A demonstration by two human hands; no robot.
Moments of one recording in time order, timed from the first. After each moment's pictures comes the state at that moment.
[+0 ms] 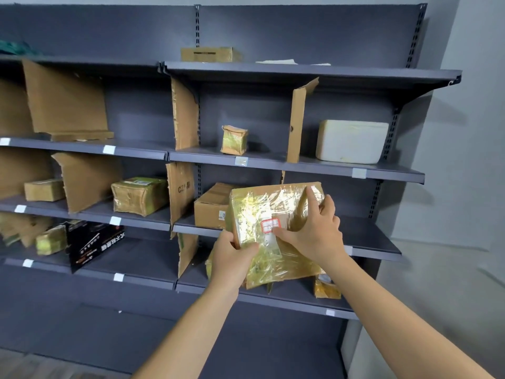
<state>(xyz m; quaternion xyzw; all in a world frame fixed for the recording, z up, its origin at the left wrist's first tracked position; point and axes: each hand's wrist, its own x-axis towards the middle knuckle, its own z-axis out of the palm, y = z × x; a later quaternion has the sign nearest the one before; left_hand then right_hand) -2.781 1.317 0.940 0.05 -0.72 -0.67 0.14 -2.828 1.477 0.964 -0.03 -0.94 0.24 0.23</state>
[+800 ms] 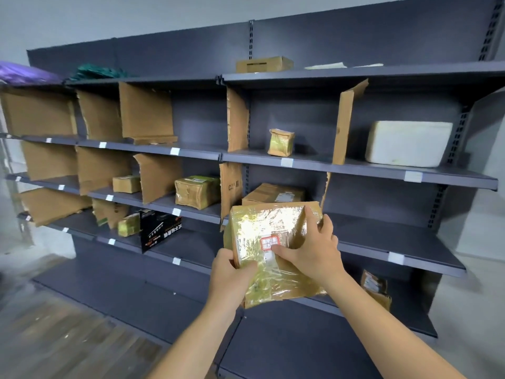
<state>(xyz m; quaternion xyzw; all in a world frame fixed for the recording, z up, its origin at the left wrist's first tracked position) -2.710 1.262 0.911 0.14 -0.73 -0.65 0.18 -2.788 1.417 0.936 0.07 -0.94 0.31 0.14</state>
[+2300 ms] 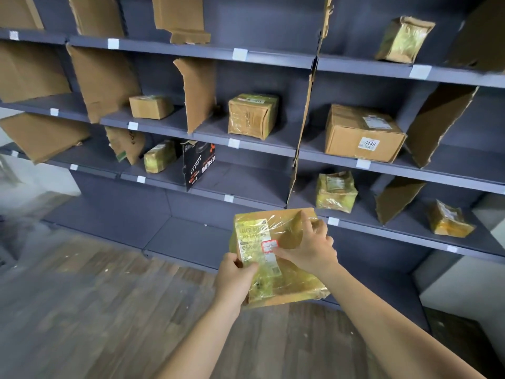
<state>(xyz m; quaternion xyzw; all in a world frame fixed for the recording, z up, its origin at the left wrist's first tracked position) -2.742 0.890 0.755 0.25 -0.73 -0.64 -0.01 -2.814 1.043 0.775 -0.05 -0.98 0.20 -0.07</state>
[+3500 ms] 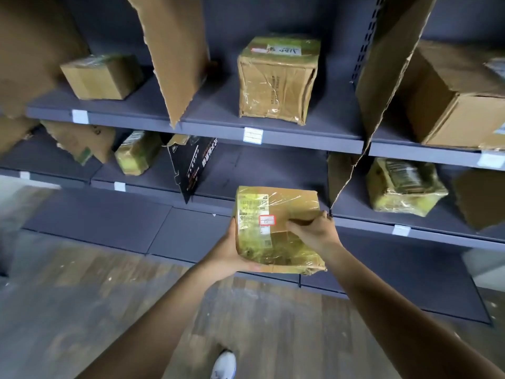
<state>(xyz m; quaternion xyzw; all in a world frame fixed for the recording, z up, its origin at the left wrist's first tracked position) -3.071 0.718 0.661 0.00 -0.82 -0.53 -0.21 -3.121 0.938 0.661 -0.22 -0.88 0.41 -0.15</state>
